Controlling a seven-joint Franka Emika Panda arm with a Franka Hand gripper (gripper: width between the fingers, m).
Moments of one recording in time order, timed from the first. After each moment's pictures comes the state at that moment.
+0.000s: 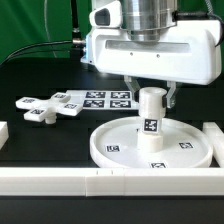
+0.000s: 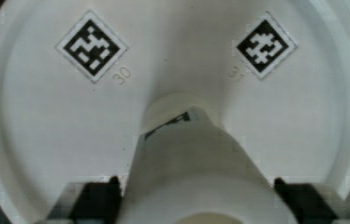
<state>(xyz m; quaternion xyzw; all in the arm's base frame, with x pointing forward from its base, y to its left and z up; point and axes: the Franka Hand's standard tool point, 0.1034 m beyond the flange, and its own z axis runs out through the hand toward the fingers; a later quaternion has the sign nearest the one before) 0.556 0.041 0.079 -0.93 0.37 0.01 0.05</state>
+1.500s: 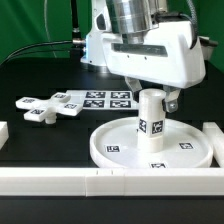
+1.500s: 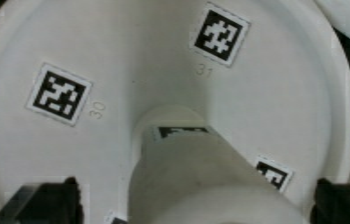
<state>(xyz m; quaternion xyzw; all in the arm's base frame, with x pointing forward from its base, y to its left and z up) 0.558 0.040 0.077 -0.87 0.49 0.02 0.10</state>
